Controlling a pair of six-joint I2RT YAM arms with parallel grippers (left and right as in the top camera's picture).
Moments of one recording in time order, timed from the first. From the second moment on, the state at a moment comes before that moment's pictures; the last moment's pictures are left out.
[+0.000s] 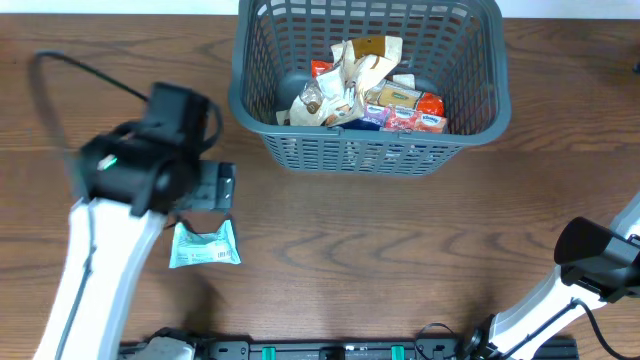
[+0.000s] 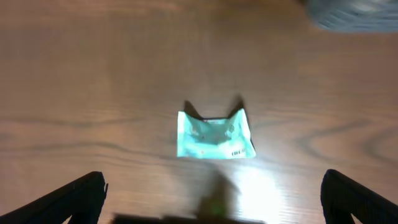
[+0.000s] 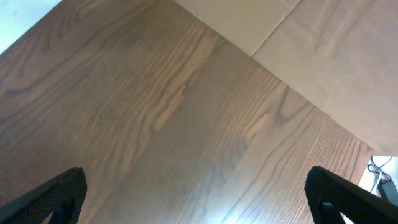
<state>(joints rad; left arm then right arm) -0.28 1.35 1.49 -1.47 -0.22 -0.21 -0.46 2.01 2.54 -1.55 0.40 0.36</state>
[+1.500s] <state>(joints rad) -0.08 1.08 0.78 -1.16 0.02 -1.52 -0.46 2.01 2.54 -1.55 0.40 0.36</state>
